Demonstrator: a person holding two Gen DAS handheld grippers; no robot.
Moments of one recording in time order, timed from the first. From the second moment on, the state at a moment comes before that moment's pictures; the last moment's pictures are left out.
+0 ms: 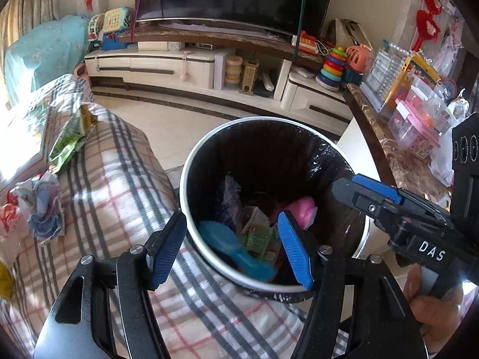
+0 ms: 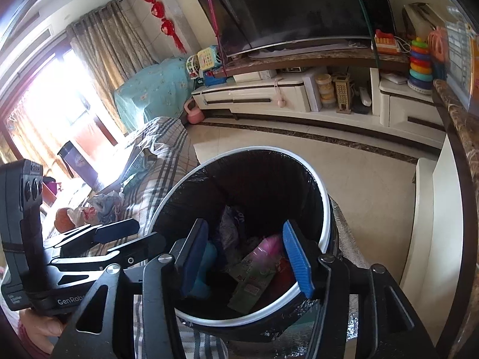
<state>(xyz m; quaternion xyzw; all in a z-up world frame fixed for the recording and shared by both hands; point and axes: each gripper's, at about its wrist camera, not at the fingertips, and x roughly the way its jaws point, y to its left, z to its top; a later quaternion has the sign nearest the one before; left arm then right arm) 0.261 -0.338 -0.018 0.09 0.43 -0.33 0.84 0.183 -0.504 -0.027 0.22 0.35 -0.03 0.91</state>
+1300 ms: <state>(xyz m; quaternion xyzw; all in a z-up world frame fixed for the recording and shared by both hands) 0.226 -0.039 -0.040 -0.07 0.43 -0.11 0.89 0.206 -0.314 -0.032 0.19 0.36 0.11 0.91</state>
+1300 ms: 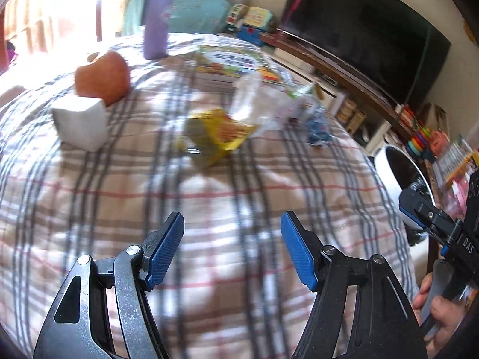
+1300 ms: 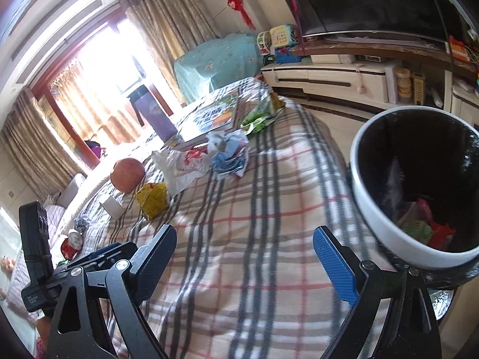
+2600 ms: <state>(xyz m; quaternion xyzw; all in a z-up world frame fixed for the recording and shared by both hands) 0.335 0.083 -0.062 -0.12 0.45 0.09 0.88 0.309 -0.156 -0.064 0.16 0.43 0.21 0.87</state>
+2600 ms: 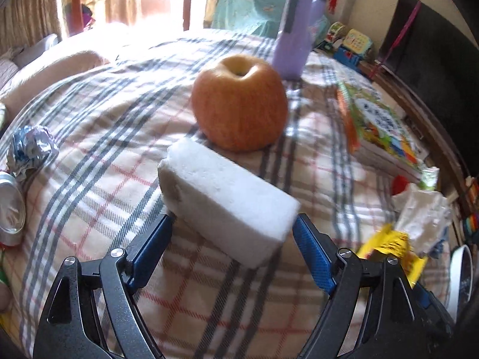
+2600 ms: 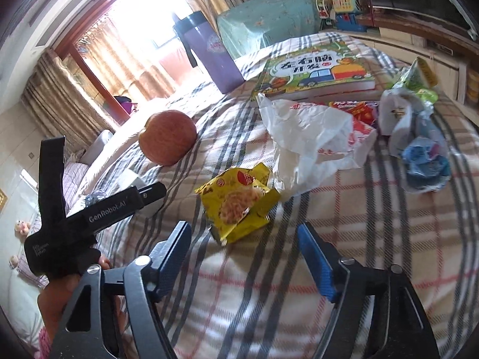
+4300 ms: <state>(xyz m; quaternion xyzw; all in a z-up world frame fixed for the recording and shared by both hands) 0.198 -0.148 -0.026 0.01 0.41 -0.22 0.89 0.161 -0.358 -0.026 0.21 0.33 0.06 0.92</state>
